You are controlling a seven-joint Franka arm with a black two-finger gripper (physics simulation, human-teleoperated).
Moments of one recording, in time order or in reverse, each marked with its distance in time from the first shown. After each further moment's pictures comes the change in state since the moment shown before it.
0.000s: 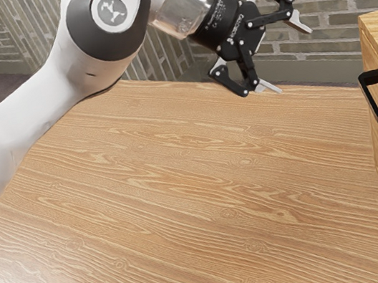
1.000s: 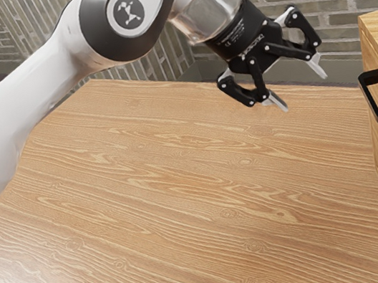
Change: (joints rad) arm 0.461 0.087 -0.653 0.129 0.408 -0.158 0.193
